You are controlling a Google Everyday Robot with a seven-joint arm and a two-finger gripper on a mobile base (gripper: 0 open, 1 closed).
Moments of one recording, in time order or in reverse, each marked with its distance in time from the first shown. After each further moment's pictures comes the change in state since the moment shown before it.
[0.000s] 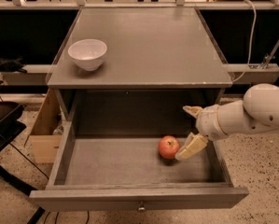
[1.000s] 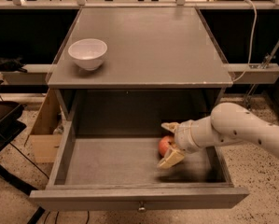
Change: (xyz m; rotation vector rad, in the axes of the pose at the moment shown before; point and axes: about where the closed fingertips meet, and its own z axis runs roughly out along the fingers) arm 0.017 0.027 0.084 -0.055 0.020 -0.067
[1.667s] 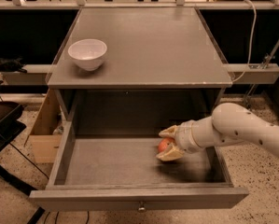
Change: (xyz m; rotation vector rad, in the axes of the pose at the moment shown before) arm 0.000 0.000 0.001 0.000 0.000 -0.001
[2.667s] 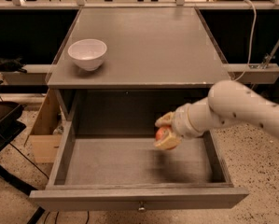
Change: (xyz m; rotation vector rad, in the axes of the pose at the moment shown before) arm -0.052 -0.009 -0.033 -0.008 0.049 -0.057
